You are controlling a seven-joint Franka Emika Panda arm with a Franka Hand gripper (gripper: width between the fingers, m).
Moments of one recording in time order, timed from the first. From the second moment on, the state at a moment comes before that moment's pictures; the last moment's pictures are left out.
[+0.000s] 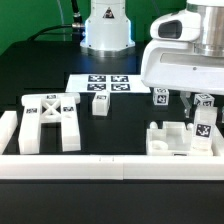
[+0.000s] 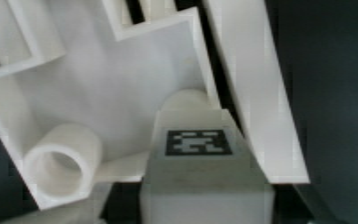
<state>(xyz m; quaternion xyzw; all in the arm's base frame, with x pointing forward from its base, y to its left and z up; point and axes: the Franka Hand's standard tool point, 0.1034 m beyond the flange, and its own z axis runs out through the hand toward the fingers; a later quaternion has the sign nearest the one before) 0.674 0.106 0.079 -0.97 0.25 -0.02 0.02</state>
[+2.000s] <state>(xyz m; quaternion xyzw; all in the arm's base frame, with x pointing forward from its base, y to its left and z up) 0.673 0.111 0.078 -0.98 0.19 -0.01 0.04</state>
